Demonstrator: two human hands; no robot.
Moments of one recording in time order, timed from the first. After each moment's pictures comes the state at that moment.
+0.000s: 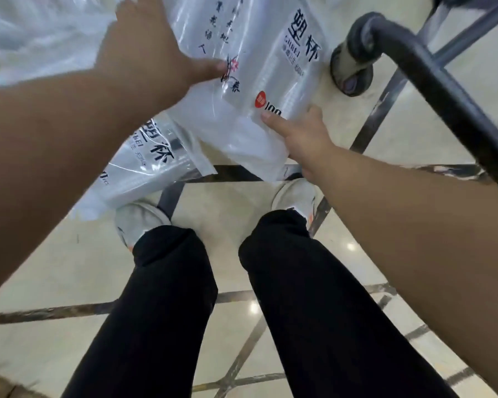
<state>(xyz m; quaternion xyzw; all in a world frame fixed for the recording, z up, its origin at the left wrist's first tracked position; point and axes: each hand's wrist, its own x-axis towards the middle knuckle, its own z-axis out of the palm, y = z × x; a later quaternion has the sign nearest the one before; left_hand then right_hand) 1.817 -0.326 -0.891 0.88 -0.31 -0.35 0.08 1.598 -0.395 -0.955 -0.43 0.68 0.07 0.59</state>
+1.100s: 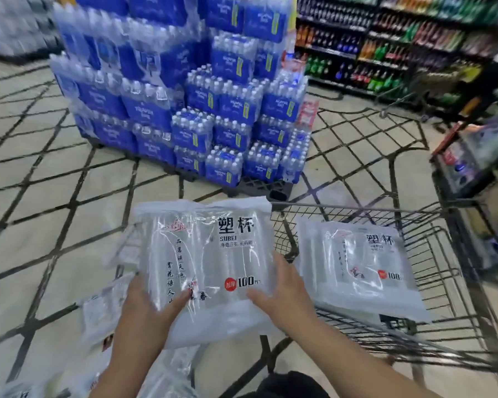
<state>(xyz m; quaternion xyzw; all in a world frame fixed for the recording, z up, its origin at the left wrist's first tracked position) 1.782 -0.327 -0.140 0.74 -0.46 -0.31 0.40 1.531 -0.370 -0.141 -0.65 0.65 -0.20 0.34</state>
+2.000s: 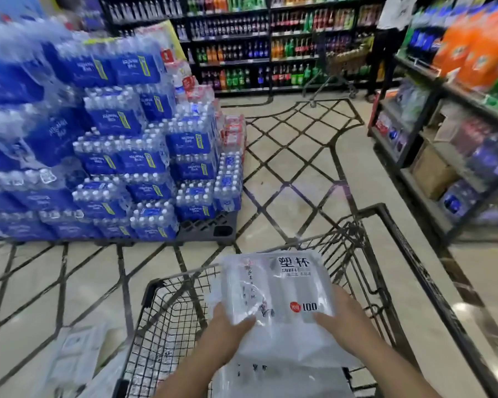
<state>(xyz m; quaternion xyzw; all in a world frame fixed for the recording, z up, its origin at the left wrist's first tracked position) 1.369 -0.557 -0.171 0.66 -0.58 -0.48 0.09 1.109 -0.486 -0.158 -0.49 0.77 -0.23 0.35</state>
